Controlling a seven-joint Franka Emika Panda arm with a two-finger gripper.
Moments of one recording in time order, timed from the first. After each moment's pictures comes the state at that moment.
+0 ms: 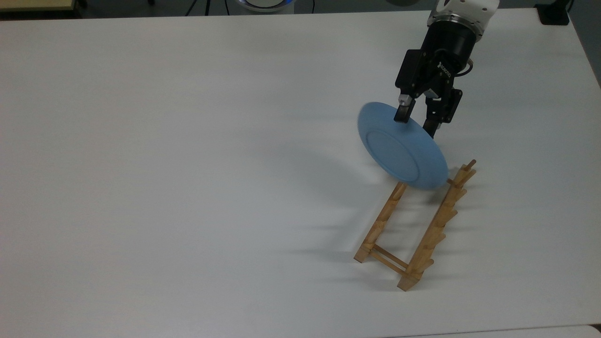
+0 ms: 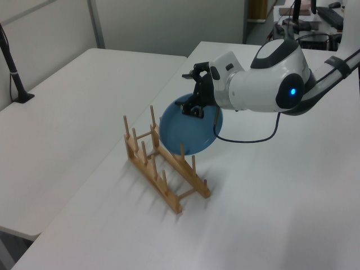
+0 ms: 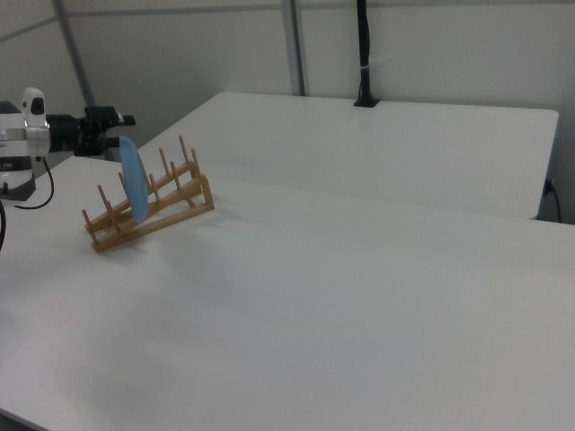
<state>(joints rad) 0.15 0.34 0.52 -1.72 -1.65 2.11 1.03</state>
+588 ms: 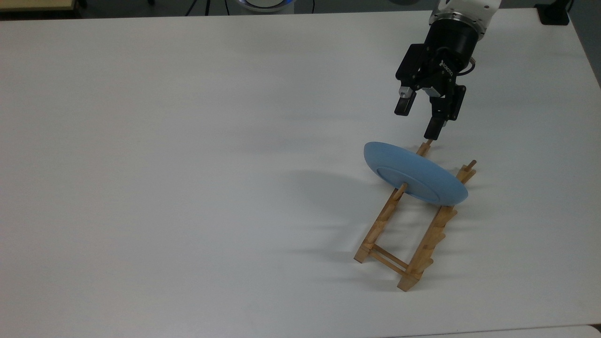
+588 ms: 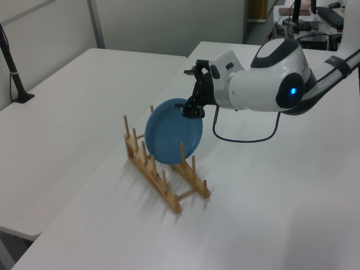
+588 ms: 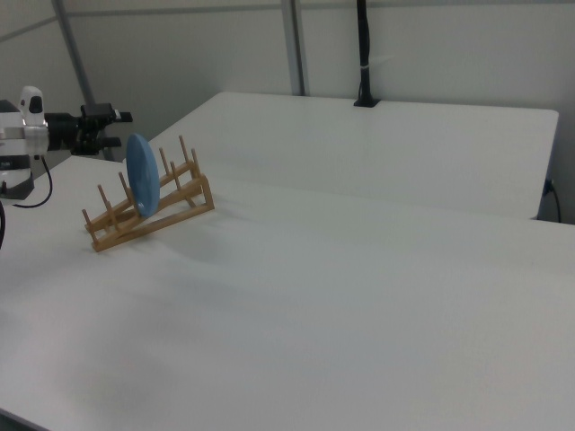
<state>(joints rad) 0.15 0.34 0.52 -1.71 -1.65 2.11 1.03</state>
